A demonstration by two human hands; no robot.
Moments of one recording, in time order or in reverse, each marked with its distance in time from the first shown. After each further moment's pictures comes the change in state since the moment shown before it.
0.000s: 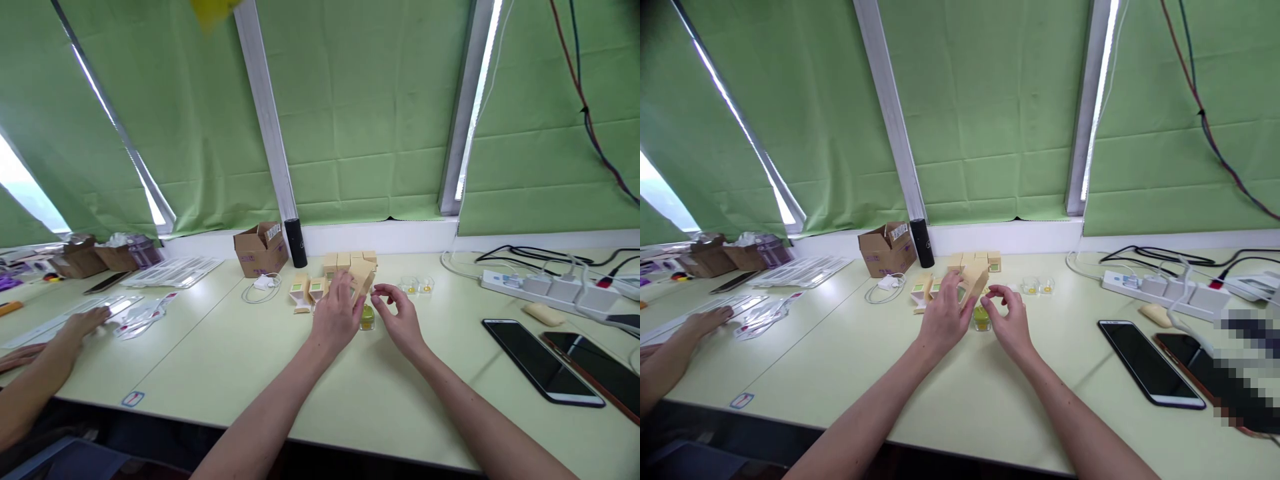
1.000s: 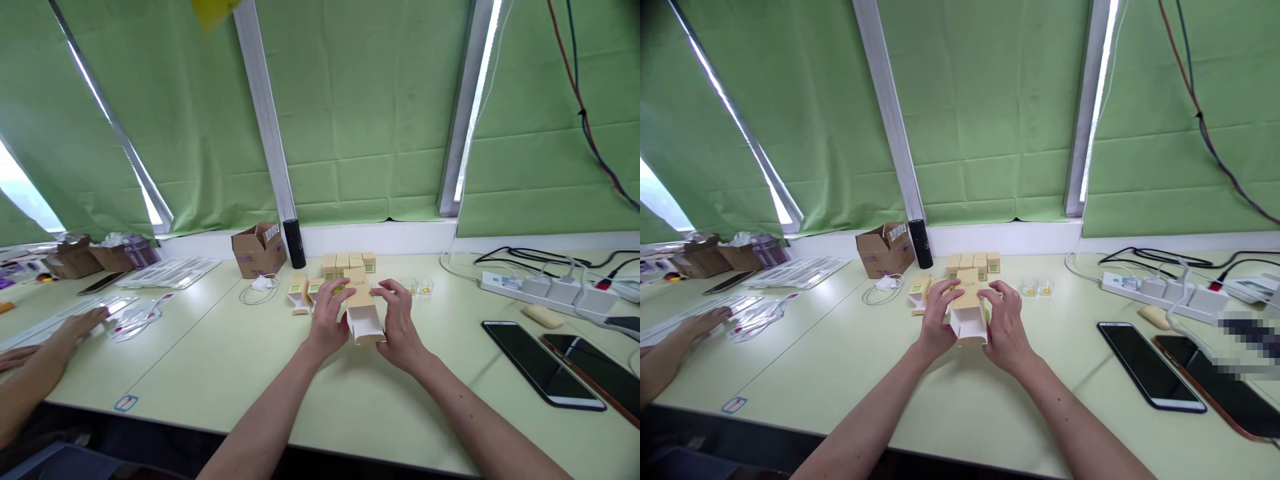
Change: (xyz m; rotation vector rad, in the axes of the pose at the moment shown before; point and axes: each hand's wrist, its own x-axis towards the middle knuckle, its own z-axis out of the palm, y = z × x) left_hand -0.016 -0.025 0.010 -0.343 0.179 0.150; right_hand -0.012 -0.011 -0.008 -0.427 -0.138 -0.552
